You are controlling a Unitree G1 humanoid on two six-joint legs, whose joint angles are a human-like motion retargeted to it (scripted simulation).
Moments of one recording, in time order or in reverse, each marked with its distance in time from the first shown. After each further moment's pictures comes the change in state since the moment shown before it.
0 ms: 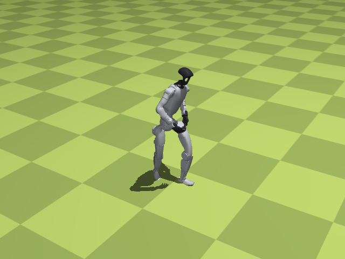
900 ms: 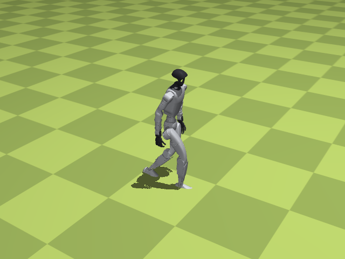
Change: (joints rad) left arm -0.343 -0.523 0.153 1.216 0.191 -0.064 0.206; right arm 0.351 0.266 -0.492 0.860 -0.414 -0.141 -0.222; waist -0.476 0.255 -0.082; left_leg 0.611 -0.282 -0.281 -0.019 -0.044 0.003; right_leg -0.641 -0.032 0.269 0.217 0.327 0.123
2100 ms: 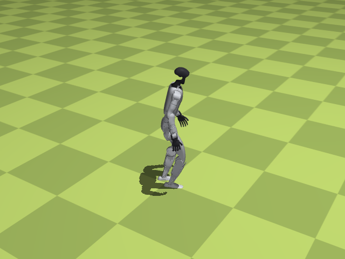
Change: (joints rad) left arm -0.097 0.178 0.168 -0.269 0.076 -0.023 0.122; right arm -0.142 -0.098 -0.052 -0.074 -0.288 -0.011 -0.037; waist 0.120 -0.174 -0.092; left_leg -0.400 -0.084 0.127 -0.179 0.166 0.086; right_leg 0.004 -0.208 -0.018 0.174 -0.254 -0.054
